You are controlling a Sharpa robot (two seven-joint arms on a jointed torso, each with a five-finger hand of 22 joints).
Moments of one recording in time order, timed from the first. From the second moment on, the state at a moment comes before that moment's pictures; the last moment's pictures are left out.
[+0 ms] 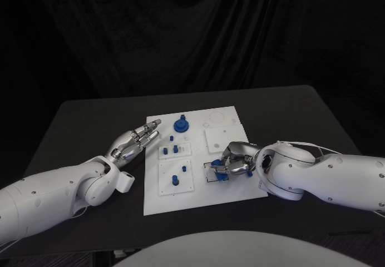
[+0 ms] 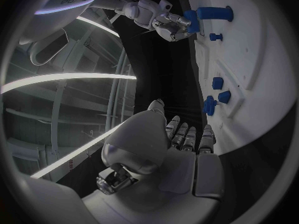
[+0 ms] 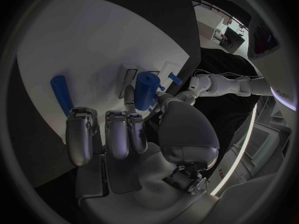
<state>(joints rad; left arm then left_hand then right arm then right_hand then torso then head) 1.02 -0.85 -0.21 1.35 -0.28 -0.06 0.68 1.45 0.29 -0.21 0.29 0.43 0.26 0.05 0.03 0.03 0.01 0.07 0.18 0.03 0.00 0.06 0.00 0.00 0.15 0.01 0.15 0.01 0.04 1.15 -0.91 -0.25 1.81 -1.24 -0.28 -0.44 1.00 -0.02 0.27 0.22 0.39 0.95 0.05 0.34 0.85 1.46 -0.02 1.57 1.31 1.46 -0.08 1.52 1.31 0.02 1.47 0.02 1.49 1.31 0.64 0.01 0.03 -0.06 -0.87</state>
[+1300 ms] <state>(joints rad) 1.02 -0.84 -0.21 1.34 -0.28 -0.06 0.68 1.45 0.29 -0.21 0.29 0.43 0.26 0.06 0.03 0.03 0.01 0.07 0.18 0.03 0.00 0.06 0.00 0.00 0.15 0.01 0.16 0.01 0.04 1.15 -0.91 -0.25 1.80 -1.24 -0.29 -0.42 0.88 0.03 0.14 0.29 0.12 0.96 0.05 0.32 0.89 1.46 -0.02 1.57 1.31 1.46 -0.08 1.52 1.31 0.02 1.47 0.02 1.49 1.31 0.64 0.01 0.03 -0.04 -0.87</state>
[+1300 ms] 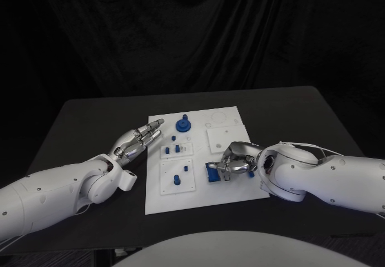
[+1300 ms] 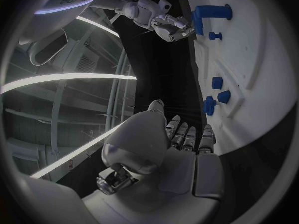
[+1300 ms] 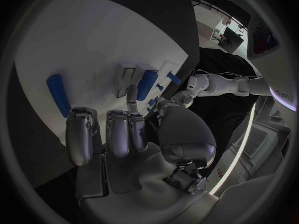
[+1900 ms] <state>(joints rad) 1.02 -0.84 -0.21 1.34 -0.28 -0.05 0.68 1.45 0.29 -0.21 0.29 0.43 0.26 0.06 0.03 0.03 0.01 0.07 0.18 0.03 0.00 0.06 0.00 0.00 0.15 0.01 0.16 0.01 0.04 1.15 -0.94 -0.25 1.83 -1.28 -0.31 -0.35 1.06 -0.02 0.09 0.19 0.13 0.90 0.05 0.38 1.00 1.46 -0.02 1.57 1.31 1.46 -0.08 1.52 1.31 0.02 1.47 0.02 1.49 1.31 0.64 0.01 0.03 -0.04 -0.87</state>
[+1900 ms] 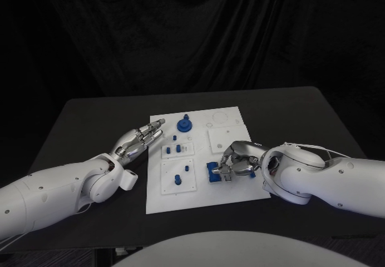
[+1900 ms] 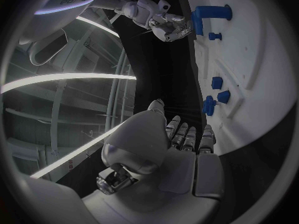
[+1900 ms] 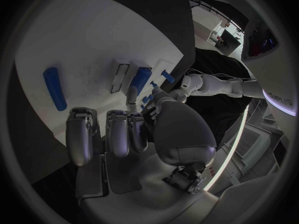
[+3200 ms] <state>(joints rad) 1.02 -0.84 -0.21 1.34 -0.28 -0.05 0.68 1.45 0.29 -0.21 0.29 0.43 0.26 0.06 0.03 0.03 0.01 0.07 0.18 0.03 0.00 0.06 0.00 0.00 0.15 0.02 0.16 0.01 0.04 1.15 -1.18 -0.25 1.89 -1.52 -0.32 -0.48 1.09 -0.01 0.08 0.22 0.40 0.90 0.05 0.40 1.00 1.46 -0.02 1.57 1.31 1.46 -0.08 1.53 1.31 0.02 1.47 0.02 1.50 1.31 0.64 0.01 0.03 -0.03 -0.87</state>
